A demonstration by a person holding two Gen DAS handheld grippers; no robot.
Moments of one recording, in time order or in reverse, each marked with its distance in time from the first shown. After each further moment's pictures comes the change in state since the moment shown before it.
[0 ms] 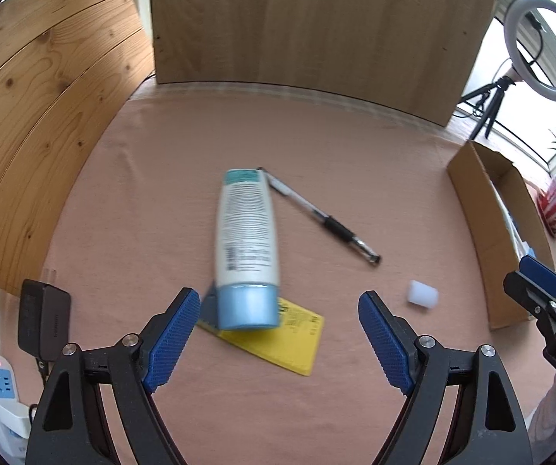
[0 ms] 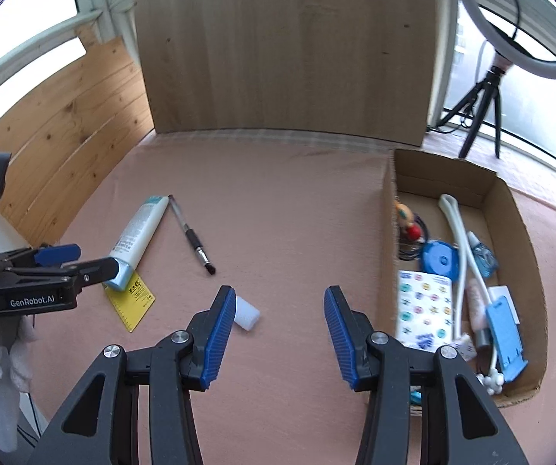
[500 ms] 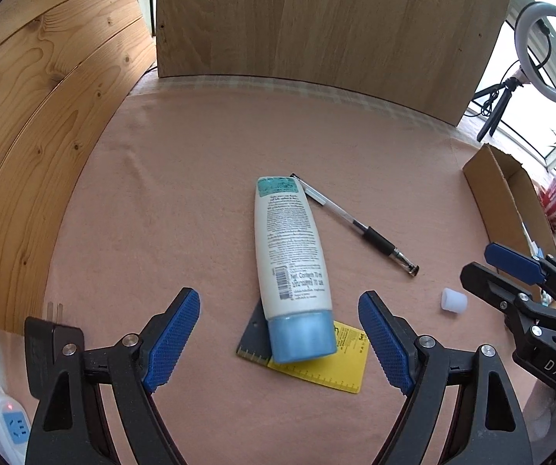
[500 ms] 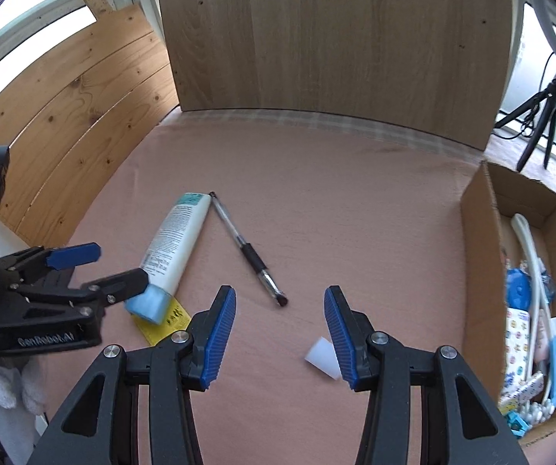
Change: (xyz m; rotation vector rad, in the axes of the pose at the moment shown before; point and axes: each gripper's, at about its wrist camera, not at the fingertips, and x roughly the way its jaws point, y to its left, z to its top) left arm 0.025 0.033 0.022 0.033 0.032 -0.039; right arm 0.051 0.062 0.030 -0.005 0.085 0.069
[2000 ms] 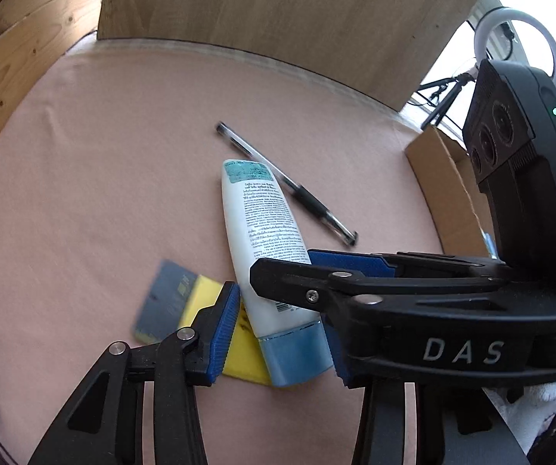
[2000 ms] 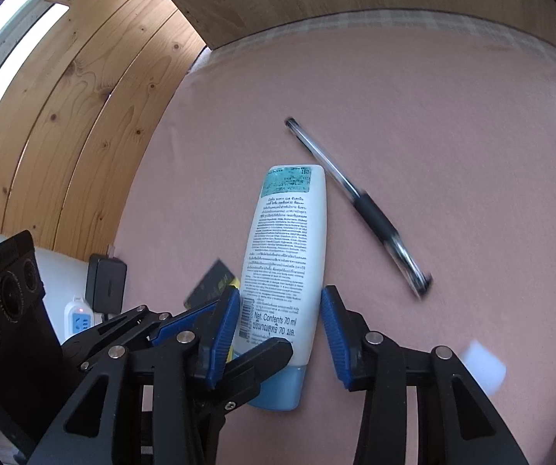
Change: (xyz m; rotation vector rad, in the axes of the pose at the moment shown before) left arm 0.031 -0.025 -0.034 -0.024 0.028 -0.288; right arm 0.068 0.016 0.003 0.170 0.280 0.316
